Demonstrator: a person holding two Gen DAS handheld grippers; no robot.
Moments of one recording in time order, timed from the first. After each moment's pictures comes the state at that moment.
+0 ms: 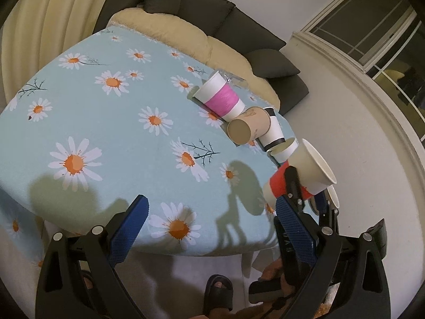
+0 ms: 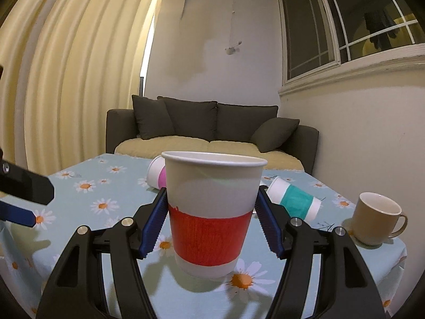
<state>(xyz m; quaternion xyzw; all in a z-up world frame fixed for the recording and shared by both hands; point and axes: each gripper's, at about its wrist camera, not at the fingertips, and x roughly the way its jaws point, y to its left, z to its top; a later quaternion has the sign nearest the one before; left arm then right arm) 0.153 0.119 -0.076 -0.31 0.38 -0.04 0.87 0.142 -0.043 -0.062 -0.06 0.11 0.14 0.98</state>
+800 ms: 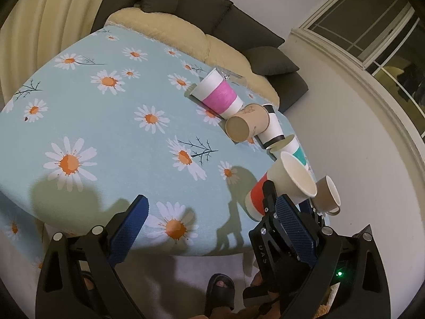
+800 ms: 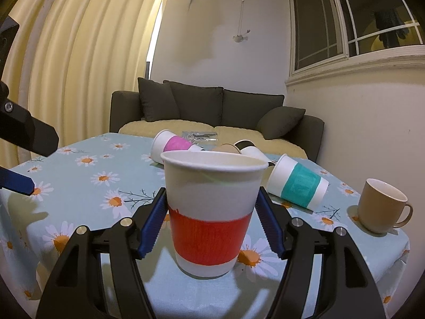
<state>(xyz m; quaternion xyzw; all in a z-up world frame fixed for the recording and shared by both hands) 0.155 0.113 -0.076 -0.30 0.38 -0.05 0.88 0.137 -0.040 -0.083 -0.09 0.14 0.14 0.98</state>
